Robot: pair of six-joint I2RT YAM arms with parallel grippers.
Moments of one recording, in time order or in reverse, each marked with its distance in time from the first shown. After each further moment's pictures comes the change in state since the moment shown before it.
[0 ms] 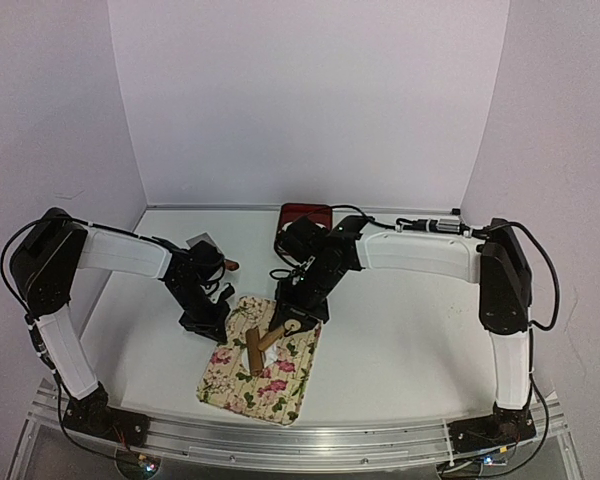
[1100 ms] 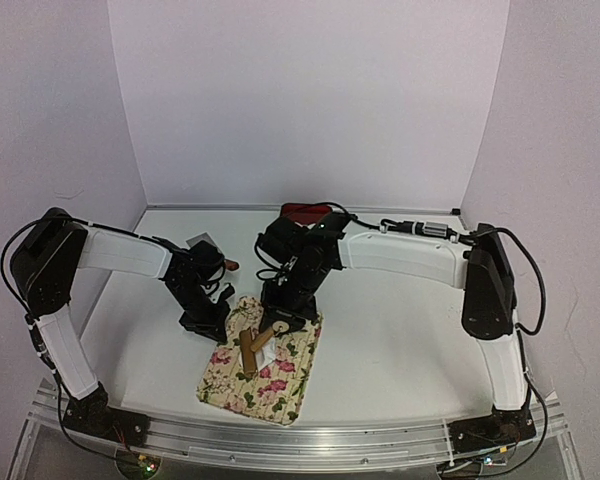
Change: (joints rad) left arm 0.000 0.001 0.004 -0.005 -0.002 0.000; right arm 0.054 0.090 0.191 -0.127 0.085 -0.001
